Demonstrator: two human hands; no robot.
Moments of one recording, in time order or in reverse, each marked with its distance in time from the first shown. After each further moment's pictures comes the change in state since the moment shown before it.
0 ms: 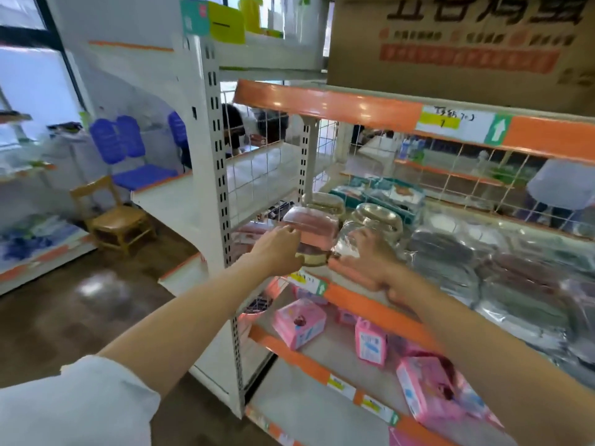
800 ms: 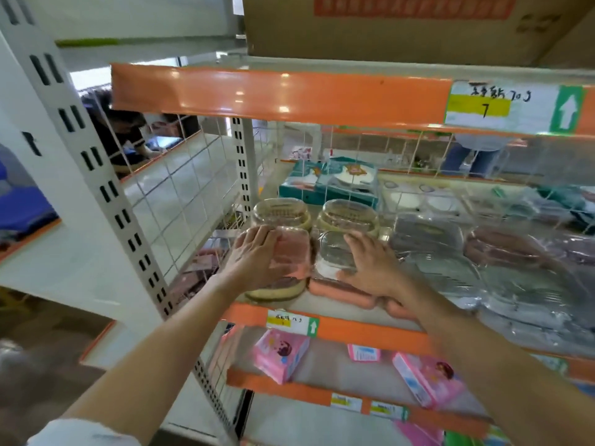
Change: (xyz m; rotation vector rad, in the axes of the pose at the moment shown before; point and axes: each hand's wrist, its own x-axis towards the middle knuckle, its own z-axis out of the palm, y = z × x) left_hand 0.139 -0.062 0.063 -0.184 0.040 0.331; right_hand 0.059 0.050 0.038 -0.198 -0.137 0.233
